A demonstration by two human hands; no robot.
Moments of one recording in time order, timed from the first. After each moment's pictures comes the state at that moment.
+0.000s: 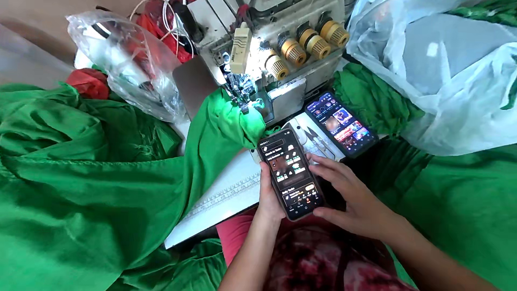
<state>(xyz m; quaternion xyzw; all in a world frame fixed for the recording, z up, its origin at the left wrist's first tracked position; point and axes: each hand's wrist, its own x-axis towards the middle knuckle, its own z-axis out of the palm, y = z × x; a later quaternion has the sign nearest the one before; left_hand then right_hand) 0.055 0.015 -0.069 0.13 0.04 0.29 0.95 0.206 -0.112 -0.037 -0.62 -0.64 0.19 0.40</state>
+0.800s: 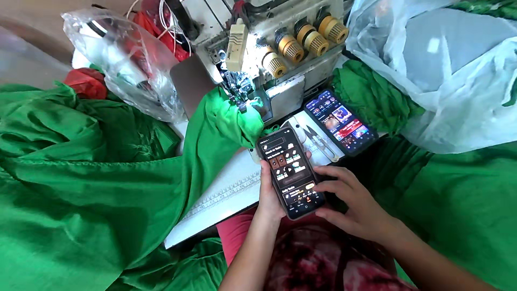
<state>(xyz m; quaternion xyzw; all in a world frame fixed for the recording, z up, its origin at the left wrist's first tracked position) 0.056 0.016 -0.073 0.13 0.06 0.27 0.95 0.203 -0.121 -0.052 -0.61 -0.65 0.14 0.44</state>
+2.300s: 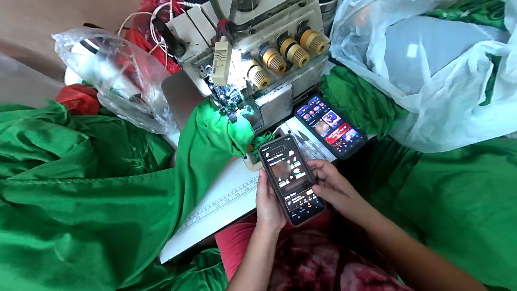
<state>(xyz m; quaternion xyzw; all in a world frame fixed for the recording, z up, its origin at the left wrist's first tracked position) 0.059 -0.001 -0.048 0.23 0.23 0.34 0.88 0.202 -0.100 -0.049 -0.58 -0.42 0.43 0.55</state>
